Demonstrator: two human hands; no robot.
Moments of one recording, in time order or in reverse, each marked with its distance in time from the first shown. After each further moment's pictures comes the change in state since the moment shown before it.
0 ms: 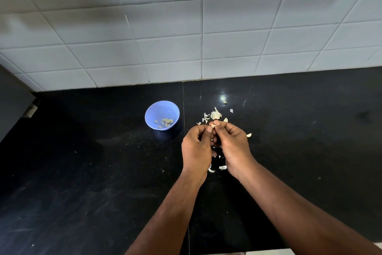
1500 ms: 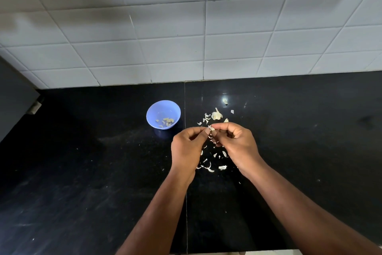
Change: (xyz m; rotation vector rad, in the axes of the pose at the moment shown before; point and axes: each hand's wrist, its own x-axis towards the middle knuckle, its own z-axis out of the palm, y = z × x) left_hand -0.002 0.012 -0.025 0.095 -0.012 0.032; right_hand 0.000 -0.006 -0.026 -0.317 -0.139 -0.201
